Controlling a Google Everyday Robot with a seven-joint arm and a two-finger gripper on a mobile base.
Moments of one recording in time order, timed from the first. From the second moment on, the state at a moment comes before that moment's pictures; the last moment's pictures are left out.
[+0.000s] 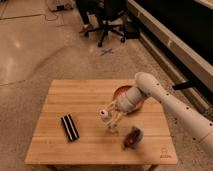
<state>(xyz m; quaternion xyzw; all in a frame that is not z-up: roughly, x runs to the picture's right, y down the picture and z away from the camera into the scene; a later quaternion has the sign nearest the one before) 0.018 0.132 0.732 -0.34 -0.44 -0.04 0.83</state>
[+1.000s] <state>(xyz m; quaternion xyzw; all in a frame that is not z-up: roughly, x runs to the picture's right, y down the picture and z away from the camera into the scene) 0.032 0.114 0.738 -0.34 -0.49 0.05 0.80</state>
